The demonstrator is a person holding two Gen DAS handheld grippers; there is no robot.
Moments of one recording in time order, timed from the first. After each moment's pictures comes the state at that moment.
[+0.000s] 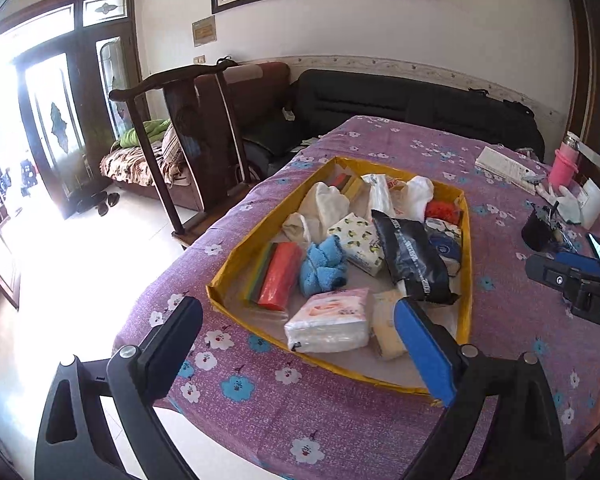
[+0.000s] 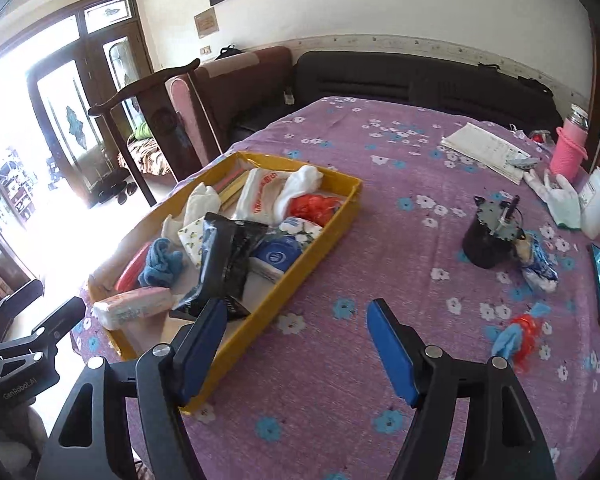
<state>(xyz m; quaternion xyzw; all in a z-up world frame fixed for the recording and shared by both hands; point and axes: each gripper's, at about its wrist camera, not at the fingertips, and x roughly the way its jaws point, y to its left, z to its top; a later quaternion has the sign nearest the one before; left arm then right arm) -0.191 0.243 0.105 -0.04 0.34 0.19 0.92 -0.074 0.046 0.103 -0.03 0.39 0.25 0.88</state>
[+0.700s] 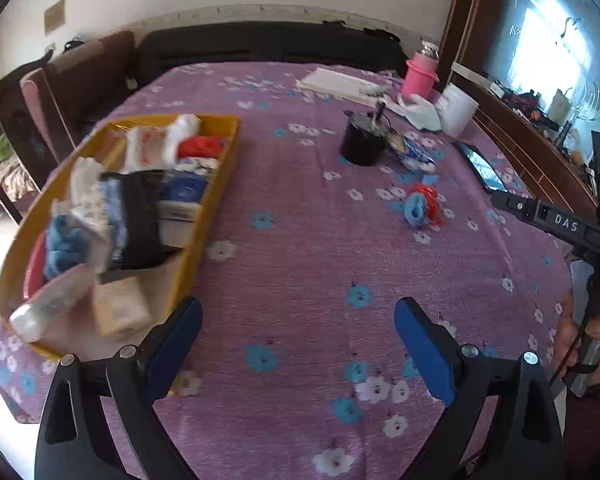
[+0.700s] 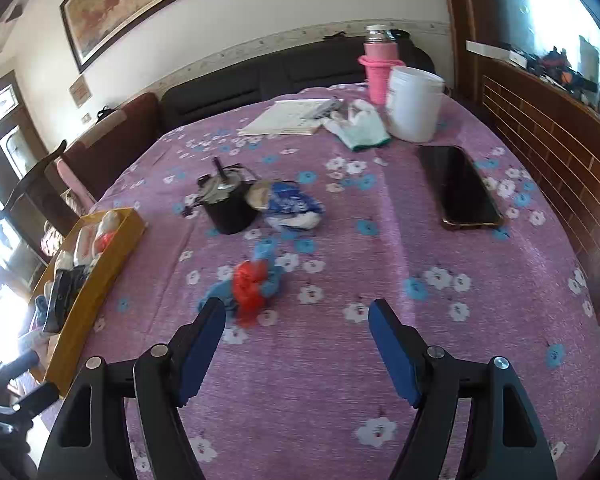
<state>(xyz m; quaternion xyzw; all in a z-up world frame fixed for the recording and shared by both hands) -0.127 0.086 0.065 -0.03 0.44 -0.07 0.89 -0.063 -0.194 0.080 0.10 0.40 0.06 0.91</state>
